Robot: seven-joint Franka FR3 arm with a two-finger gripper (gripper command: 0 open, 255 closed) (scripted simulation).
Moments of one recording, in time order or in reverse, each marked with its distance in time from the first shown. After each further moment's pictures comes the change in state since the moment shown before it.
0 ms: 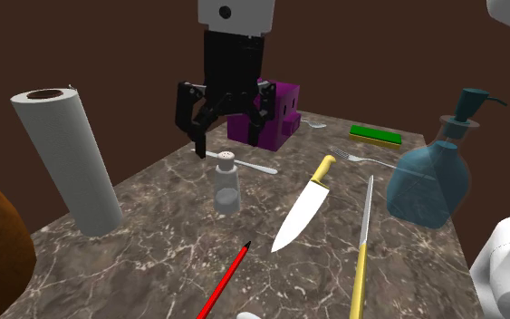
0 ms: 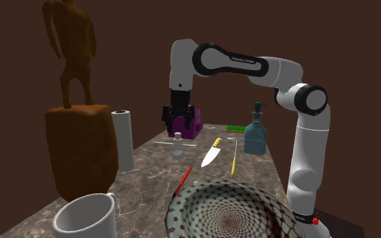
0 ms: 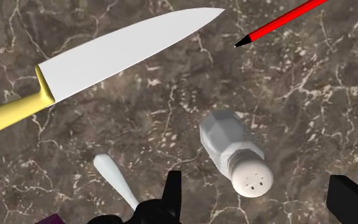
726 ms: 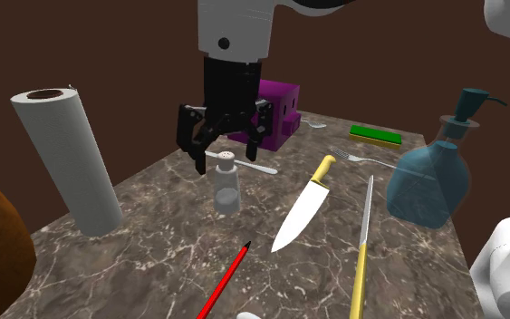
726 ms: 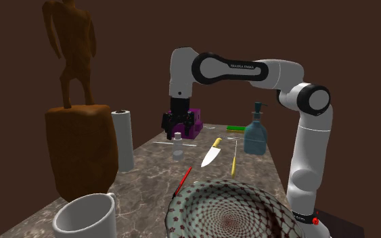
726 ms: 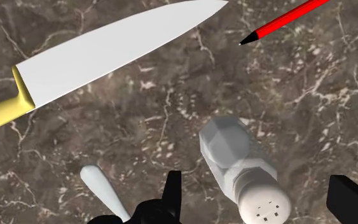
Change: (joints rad) arm -0.004 -0.028 -0.004 -0.103 0.016 0.080 -0.010
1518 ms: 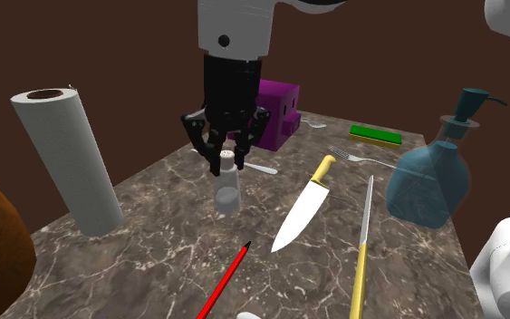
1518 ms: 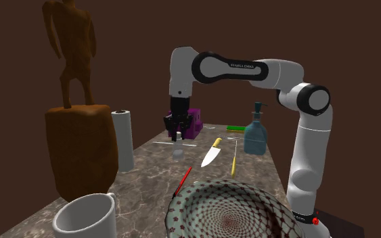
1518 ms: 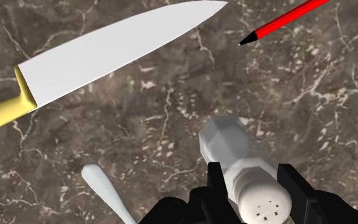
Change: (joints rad) arm 0.000 0.002 0.000 0.009 -0.001 -0.007 0.001
